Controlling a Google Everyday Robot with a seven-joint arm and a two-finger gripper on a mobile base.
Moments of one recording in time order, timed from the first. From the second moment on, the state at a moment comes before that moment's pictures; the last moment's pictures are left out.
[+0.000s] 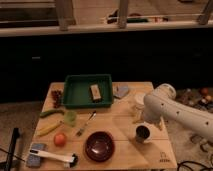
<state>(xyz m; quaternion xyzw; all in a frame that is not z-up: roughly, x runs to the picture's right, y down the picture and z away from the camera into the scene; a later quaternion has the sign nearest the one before) 0.229 0.201 0.749 -0.26 -0.19 -0.57 0.76</state>
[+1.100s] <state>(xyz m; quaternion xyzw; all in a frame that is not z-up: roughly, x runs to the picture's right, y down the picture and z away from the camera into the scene) 0.199 0.239 0.740 -0.25 -0.28 -0.62 0.69</state>
